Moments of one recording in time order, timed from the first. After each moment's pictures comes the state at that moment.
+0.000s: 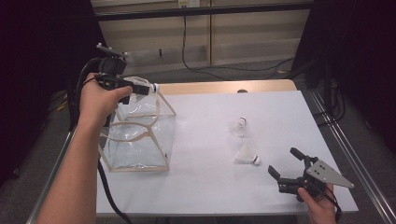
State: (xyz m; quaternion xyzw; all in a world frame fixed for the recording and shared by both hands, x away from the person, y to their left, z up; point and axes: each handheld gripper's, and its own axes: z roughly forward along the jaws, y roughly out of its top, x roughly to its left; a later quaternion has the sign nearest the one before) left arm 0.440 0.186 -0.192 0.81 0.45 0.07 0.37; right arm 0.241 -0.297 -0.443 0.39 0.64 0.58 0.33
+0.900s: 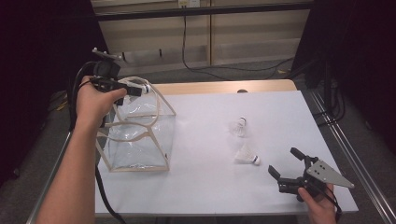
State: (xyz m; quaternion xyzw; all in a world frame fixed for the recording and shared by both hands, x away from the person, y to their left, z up) left arm 0.449 0.204 -0.207 0.80 0.47 0.09 0.36; right arm 0.241 -0.297 -0.442 0.39 0.64 0.57 0.33
